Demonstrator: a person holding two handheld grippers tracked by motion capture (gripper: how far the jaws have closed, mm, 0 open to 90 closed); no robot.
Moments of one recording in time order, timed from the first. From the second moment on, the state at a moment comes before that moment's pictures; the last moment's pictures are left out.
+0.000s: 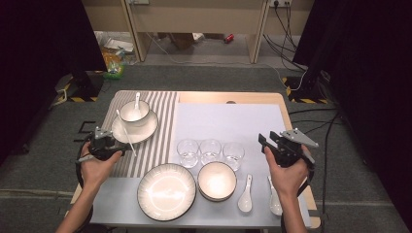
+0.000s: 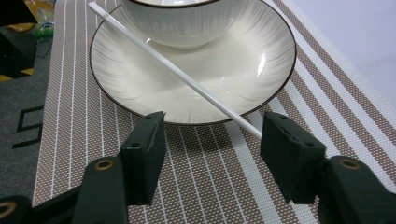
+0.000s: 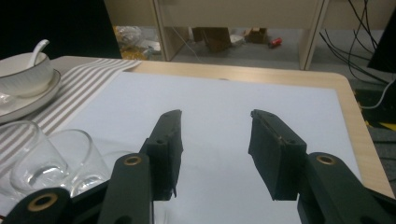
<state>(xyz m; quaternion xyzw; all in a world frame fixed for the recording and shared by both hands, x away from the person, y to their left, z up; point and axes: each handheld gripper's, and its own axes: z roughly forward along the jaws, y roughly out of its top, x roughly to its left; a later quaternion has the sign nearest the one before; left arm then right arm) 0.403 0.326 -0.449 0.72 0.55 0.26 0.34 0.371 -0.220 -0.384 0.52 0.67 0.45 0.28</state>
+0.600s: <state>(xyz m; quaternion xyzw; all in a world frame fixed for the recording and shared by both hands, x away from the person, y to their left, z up) 0.389 0.302 -0.433 0.71 0.51 0.27 0.41 0.367 -0.259 -0.406 0.58 0.70 0.35 0.24</state>
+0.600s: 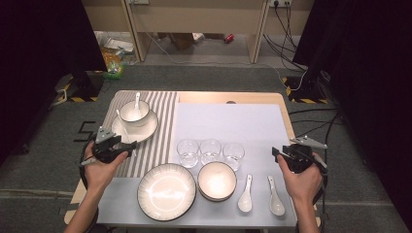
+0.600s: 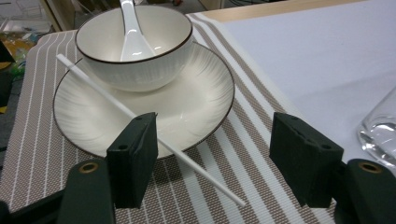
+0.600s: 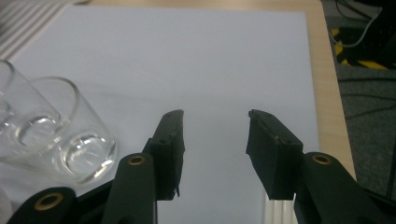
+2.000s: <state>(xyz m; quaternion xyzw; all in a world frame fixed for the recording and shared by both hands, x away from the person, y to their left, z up) 0.380 0.286 -0.428 0.70 0.50 0.26 0.44 0.377 -0.283 -0.451 0.66 0.72 0.18 0.11</state>
